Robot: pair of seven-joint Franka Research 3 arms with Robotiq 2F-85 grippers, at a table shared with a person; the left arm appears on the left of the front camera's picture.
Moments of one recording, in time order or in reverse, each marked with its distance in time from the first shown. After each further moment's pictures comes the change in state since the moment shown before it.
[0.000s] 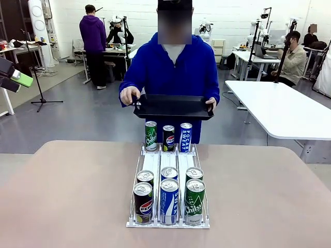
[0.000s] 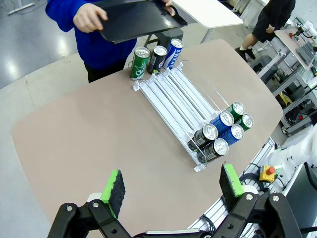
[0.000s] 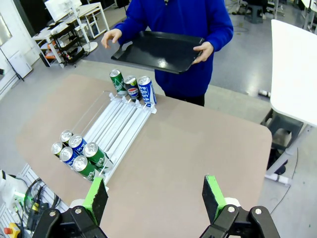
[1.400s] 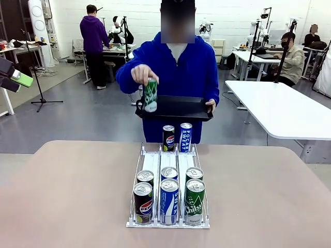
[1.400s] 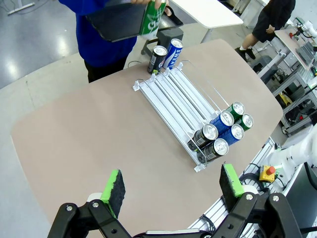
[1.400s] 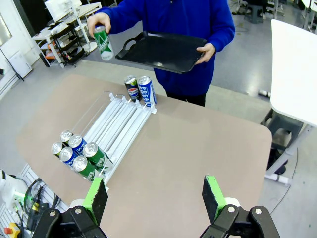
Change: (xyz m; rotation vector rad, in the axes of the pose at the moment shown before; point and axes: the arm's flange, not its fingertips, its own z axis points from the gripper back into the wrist) left arm 0.000 0.000 0.000 0.000 0.000 0.000; right arm 0.000 0.000 0.000 0.000 0.000 0.000
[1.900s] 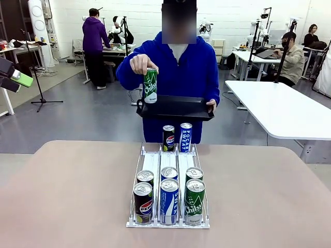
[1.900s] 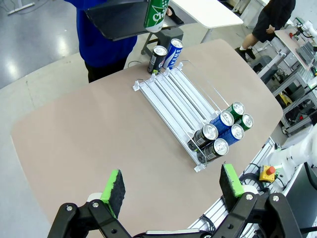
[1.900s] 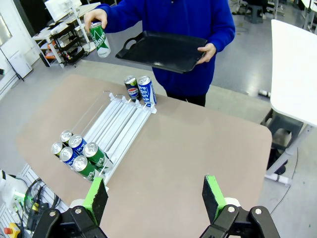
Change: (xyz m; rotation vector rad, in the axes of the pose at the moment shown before) left arm 0.000 0.000 0.000 0.000 0.000 0.000; right arm 0.000 0.000 0.000 0.000 0.000 0.000
